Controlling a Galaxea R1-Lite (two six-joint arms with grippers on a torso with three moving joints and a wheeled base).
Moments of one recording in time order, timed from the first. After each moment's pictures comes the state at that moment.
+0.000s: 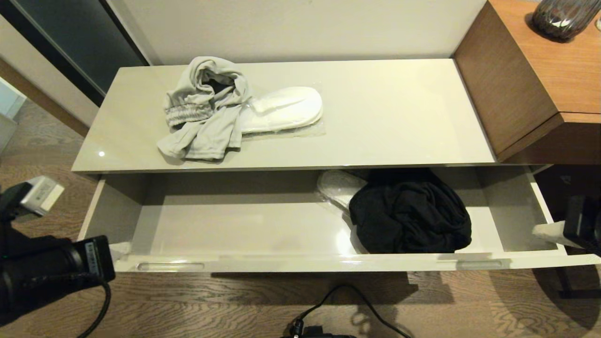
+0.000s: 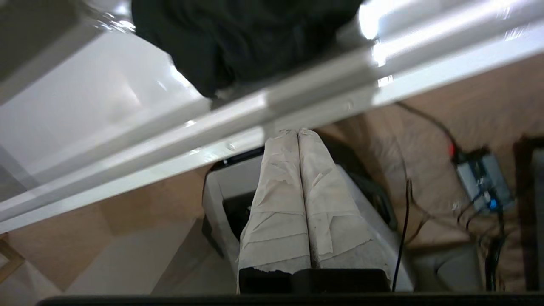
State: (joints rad) left arm -0.20 1.08 -0.63 0.08 0.07 -0.35; right arm 0.12 1.20 -0.91 0.40 0.01 0.53
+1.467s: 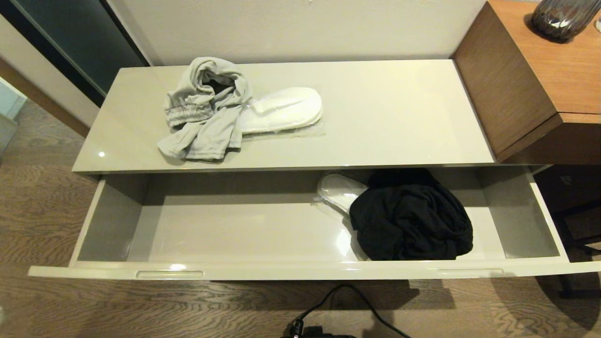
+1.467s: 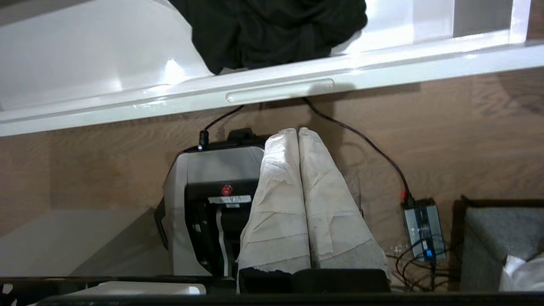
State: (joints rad) left arm -0.13 0.52 -0.60 0.43 0.19 -0.13; right arm 0.13 0.85 -0.85 0.54 0.03 0.27
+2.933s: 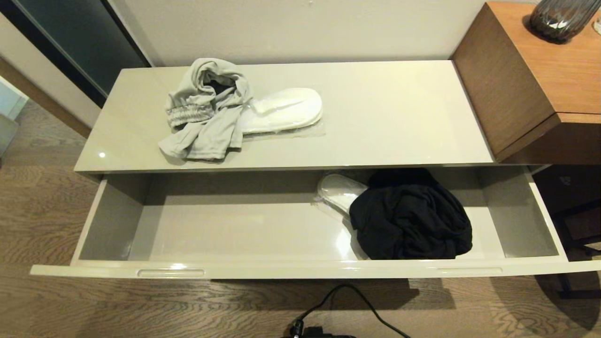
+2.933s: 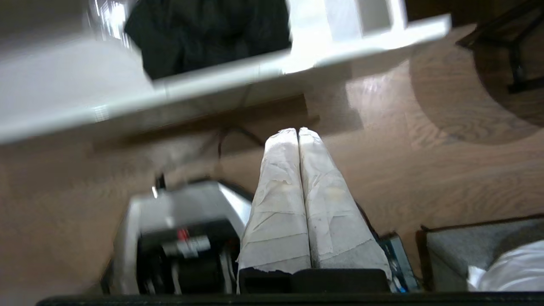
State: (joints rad) left arm 0.11 0.34 -0.73 0.71 0.00 -0.01; right arm 0.09 0.35 -0.60 0.58 -0.14 0.21
